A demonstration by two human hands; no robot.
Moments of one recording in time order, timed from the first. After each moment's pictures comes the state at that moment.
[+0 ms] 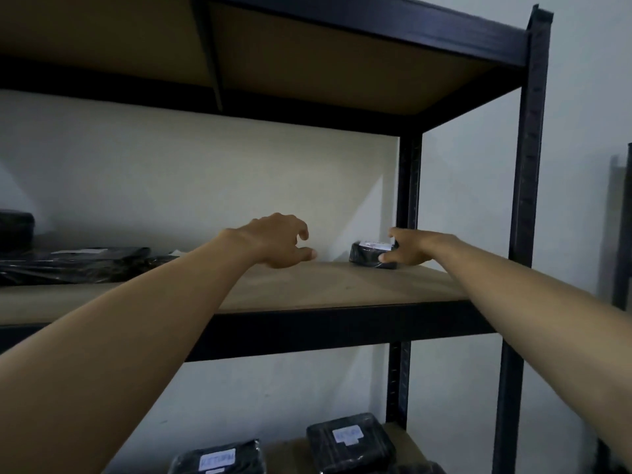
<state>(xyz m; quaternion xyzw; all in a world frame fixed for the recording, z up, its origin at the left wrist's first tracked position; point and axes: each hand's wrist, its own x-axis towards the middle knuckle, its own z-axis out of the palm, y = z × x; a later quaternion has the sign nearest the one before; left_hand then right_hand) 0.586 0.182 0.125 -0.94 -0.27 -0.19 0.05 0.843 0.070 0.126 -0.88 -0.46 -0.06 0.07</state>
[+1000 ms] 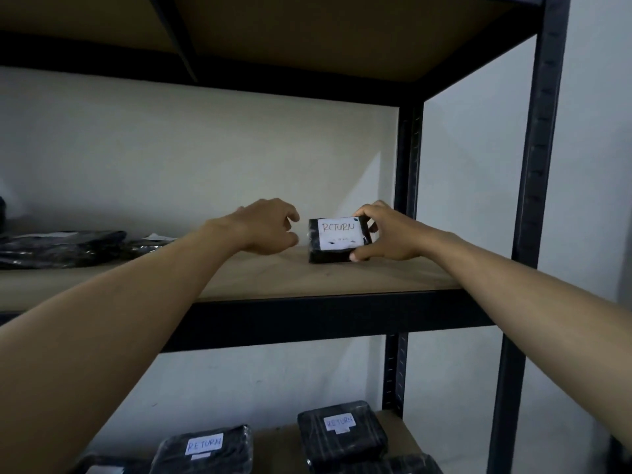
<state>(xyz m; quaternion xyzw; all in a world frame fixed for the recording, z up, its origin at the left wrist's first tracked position) 0.614 0.180 0.116 -0.93 -0.29 -0.22 -0.01 0.838 0.073 0.103 -0.72 -0.64 -0.08 0.24</state>
